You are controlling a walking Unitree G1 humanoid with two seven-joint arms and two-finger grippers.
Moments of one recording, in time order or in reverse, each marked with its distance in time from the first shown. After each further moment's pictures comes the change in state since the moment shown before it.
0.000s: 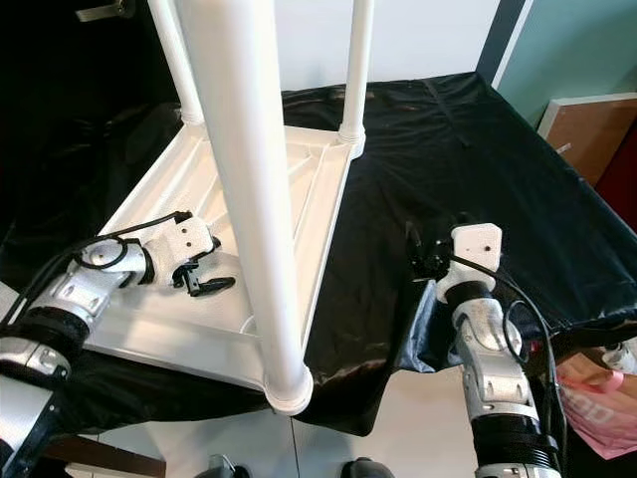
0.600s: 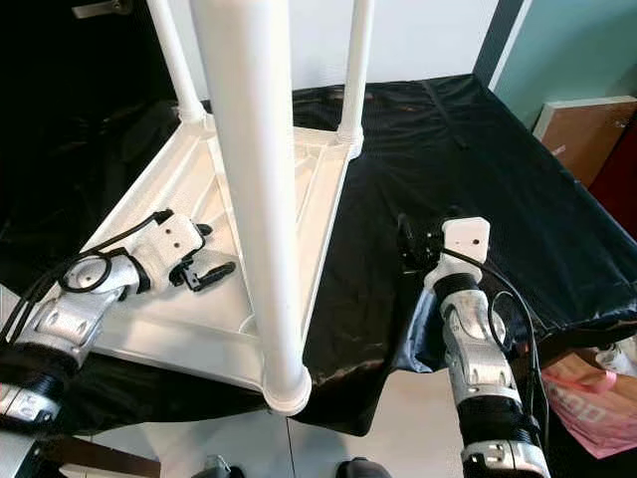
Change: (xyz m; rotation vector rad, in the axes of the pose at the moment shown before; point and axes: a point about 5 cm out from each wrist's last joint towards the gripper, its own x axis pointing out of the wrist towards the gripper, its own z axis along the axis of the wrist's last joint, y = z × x) left arm -0.009 -0.009 0.011 -0.049 -0.128 0.276; right arm 0.015 0.016 -0.006 0.045 -0.016 0.029
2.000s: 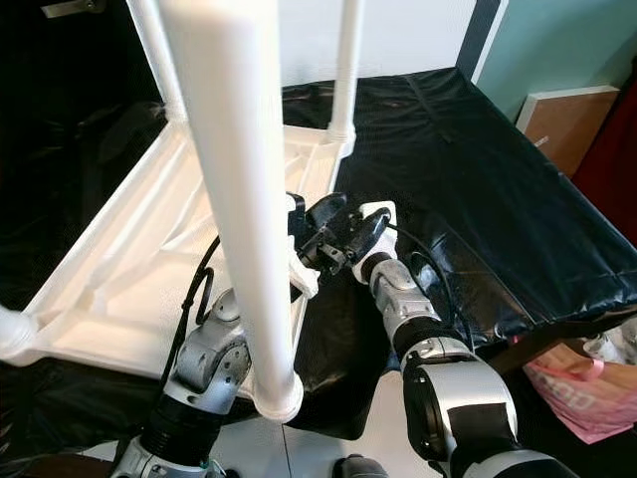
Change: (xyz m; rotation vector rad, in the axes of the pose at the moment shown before) left arm 0.034 -0.106 0.155 -0.777 -0.722 -0.006; right arm 0.068 0.083 -0.034 0.152 0.304 0.217
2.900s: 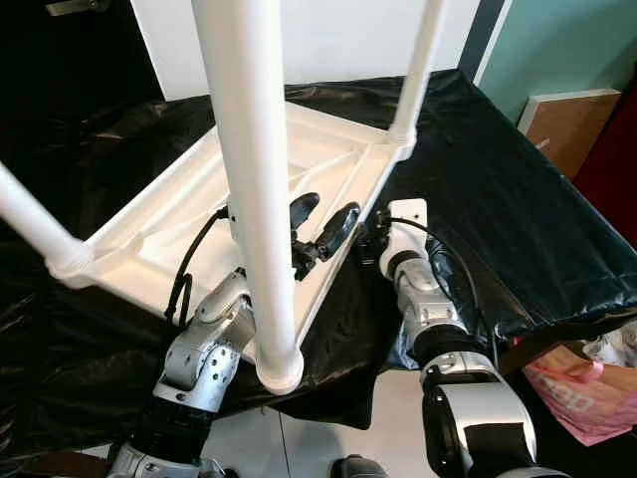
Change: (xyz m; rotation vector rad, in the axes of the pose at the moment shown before) left arm -0.010 0.017 0.000 -0.061 -0.055 0.040; right arm -0.011 -0.024 -0.001 -0.014 0.005 -0.111
